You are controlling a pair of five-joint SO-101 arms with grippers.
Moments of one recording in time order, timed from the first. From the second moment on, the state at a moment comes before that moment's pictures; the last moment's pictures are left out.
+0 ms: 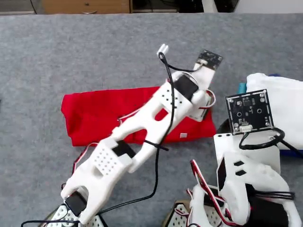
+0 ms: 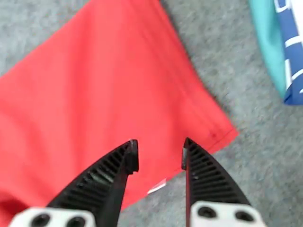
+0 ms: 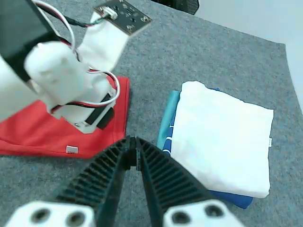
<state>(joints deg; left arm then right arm) 43.3 44.8 -57.1 87.4 7.5 10.7 -66.9 15.5 96.2 15.3</state>
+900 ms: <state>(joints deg) 44.8 72.5 -79.3 81.4 11.7 10.7 -67.4 17.8 96.2 15.3</state>
